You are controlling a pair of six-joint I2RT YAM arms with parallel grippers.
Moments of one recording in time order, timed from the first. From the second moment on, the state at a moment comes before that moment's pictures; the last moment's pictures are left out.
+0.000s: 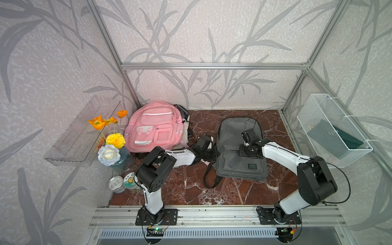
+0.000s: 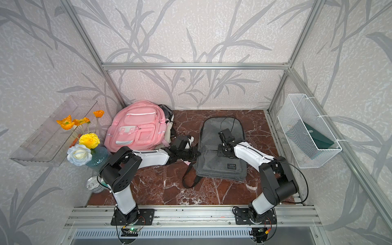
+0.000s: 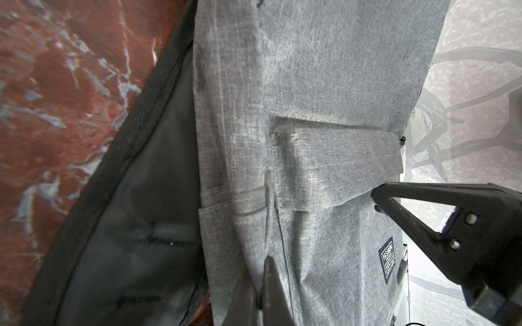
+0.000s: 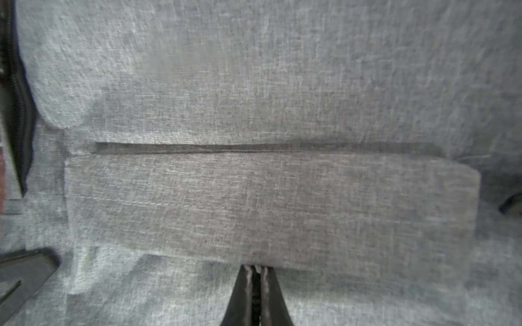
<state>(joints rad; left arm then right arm) -0.63 1.82 0.93 0.15 0.32 -0.81 0.41 1.58 0.98 -0.55 0.08 0.53</state>
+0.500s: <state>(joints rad) -0.59 1.79 0.92 0.11 0.32 -0.78 0.30 1.49 0.94 -0.58 0.10 0.52</state>
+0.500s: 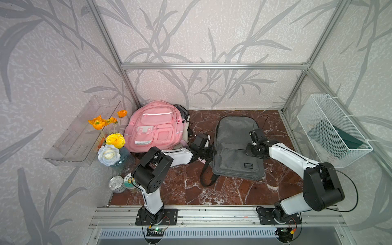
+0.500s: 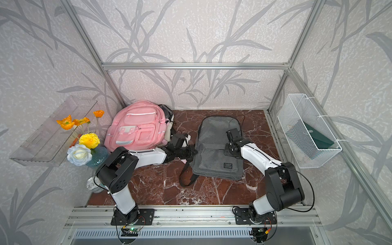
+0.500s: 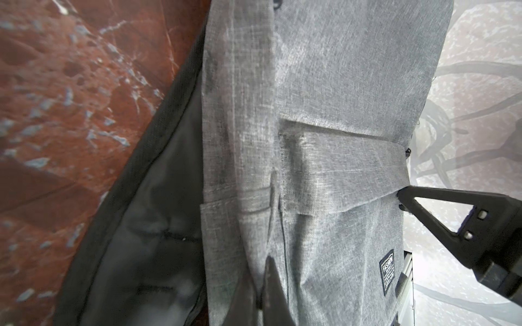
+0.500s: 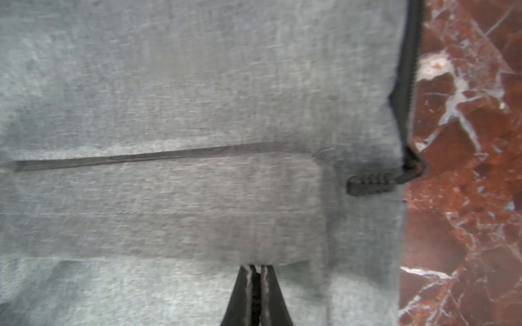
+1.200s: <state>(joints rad) -0.54 1.74 0.92 0.06 0.34 -0.71 0.22 1.41 0.88 -0.59 0.00 0.50</state>
